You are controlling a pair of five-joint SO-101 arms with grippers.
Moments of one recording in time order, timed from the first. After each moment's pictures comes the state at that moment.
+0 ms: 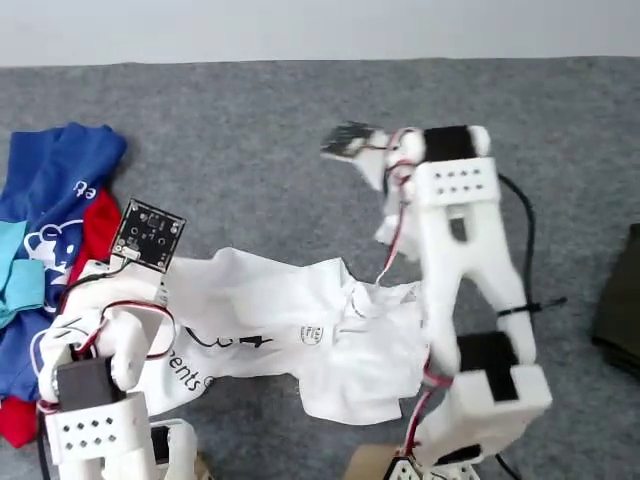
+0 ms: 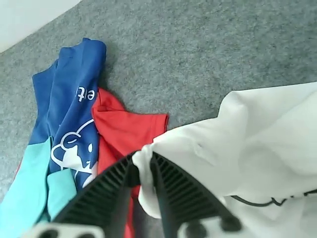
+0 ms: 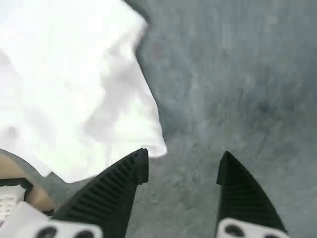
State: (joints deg) left arm -14.3 -66.9 57.2 67.9 -25.0; right arm -14.1 7.3 -14.9 100.5 46.5
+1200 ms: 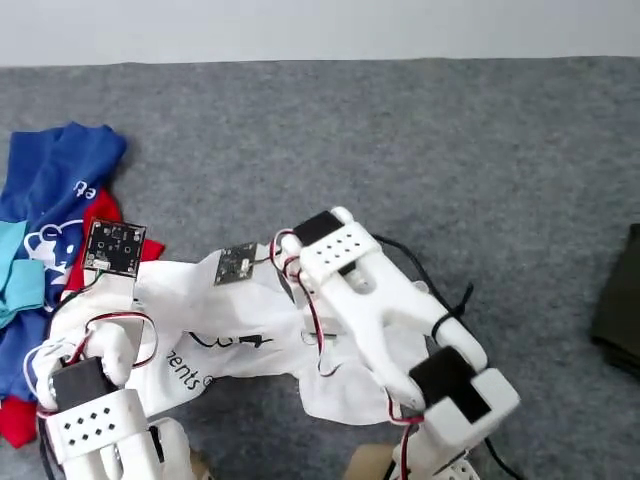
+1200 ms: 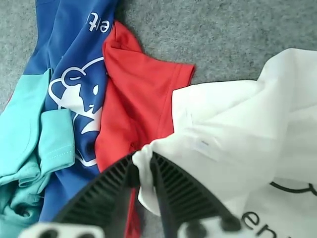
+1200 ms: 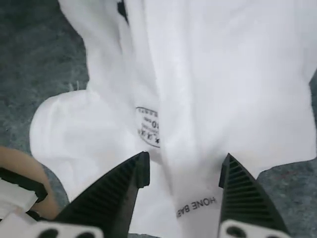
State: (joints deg) left arm -25.9 -66.9 67.6 63.0 -23.6; right arm -36.6 8.6 13.0 83.3 50.6
